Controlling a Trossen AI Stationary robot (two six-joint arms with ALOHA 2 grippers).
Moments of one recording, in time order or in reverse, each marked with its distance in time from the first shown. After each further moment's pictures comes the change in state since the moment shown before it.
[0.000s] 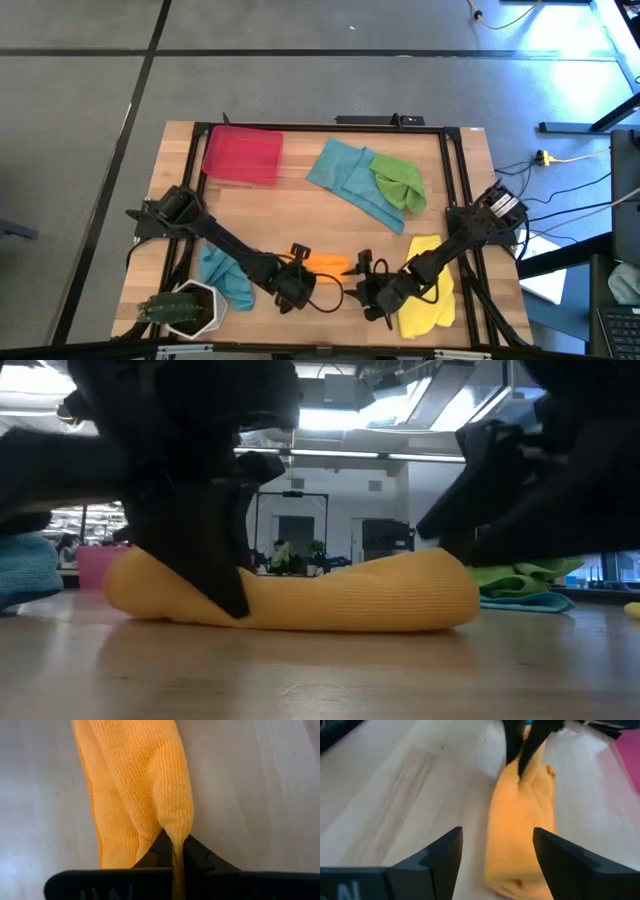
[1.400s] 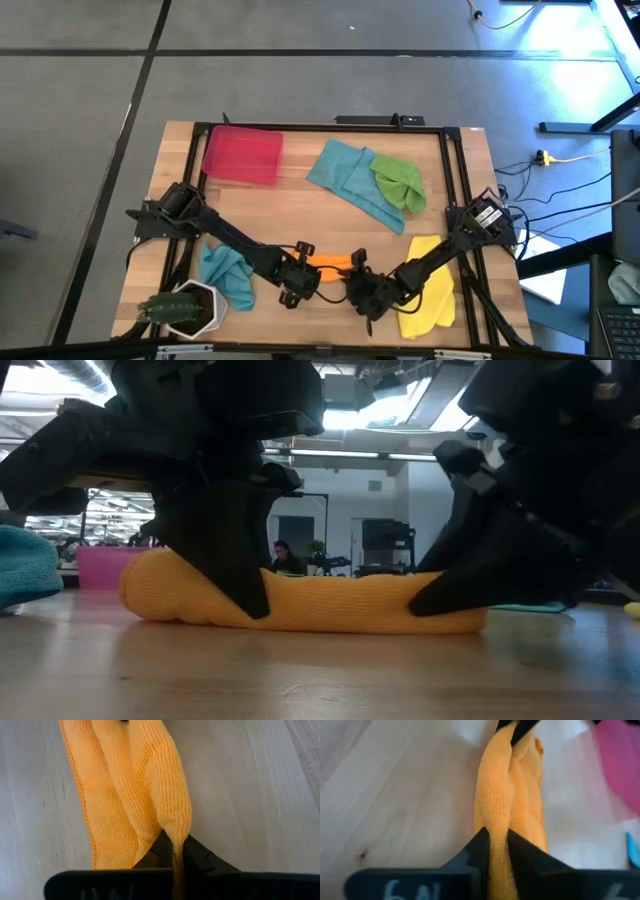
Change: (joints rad) left arm 0.048 -0.004 0.003 0.042 0.121 0.013; right arm -0.021 0.151 0.155 -0.268 0.120 -0.025
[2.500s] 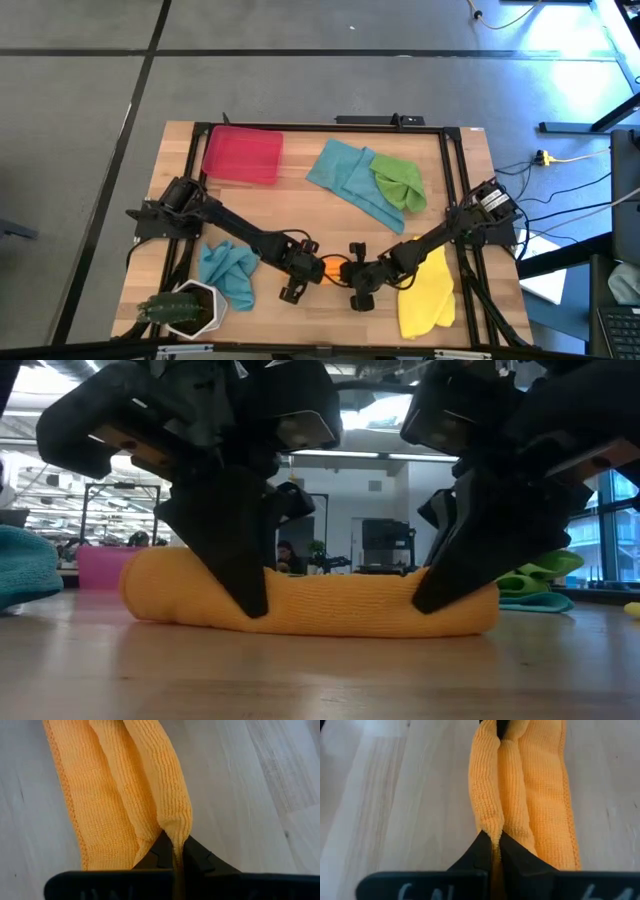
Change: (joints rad) left arm 0.102 -0.007 0.002 -0.002 0.275 0.045; right arm -0.147 -0.127 -0.013 -0.060 -0.463 0.404
